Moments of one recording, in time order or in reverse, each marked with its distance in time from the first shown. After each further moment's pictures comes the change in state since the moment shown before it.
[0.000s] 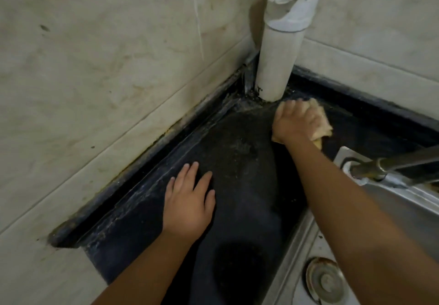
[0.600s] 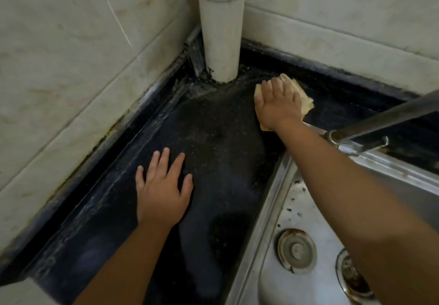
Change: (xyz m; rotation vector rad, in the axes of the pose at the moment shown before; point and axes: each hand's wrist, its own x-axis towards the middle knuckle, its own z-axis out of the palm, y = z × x) left_hand 0.033 0.035 0.016 -0.121 -0.153 -0.065; right_hand 0.019 0.071 -0.010 -0.049 -0.030 -0.073
